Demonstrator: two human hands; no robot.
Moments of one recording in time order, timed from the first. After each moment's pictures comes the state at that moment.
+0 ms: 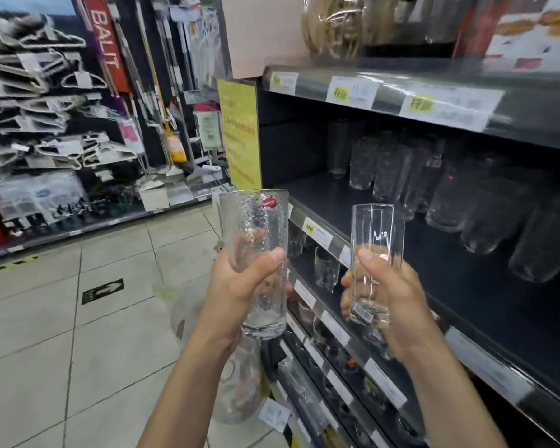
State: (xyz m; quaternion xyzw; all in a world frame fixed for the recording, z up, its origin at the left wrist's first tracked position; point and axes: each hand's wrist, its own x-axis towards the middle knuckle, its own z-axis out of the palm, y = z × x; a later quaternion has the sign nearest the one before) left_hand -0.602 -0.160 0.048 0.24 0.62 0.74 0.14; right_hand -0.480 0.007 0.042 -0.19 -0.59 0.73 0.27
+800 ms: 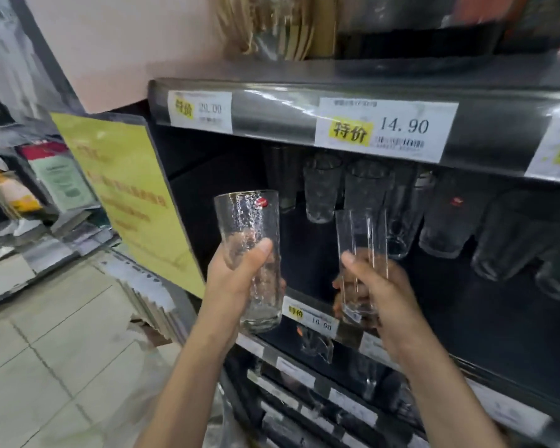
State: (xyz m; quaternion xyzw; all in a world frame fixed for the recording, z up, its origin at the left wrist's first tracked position) left_hand -0.839 0.021 0.043 0.32 0.58 0.68 0.32; right_hand -0.649 0.097 0.045 -0.37 -0.54 0.65 0.39
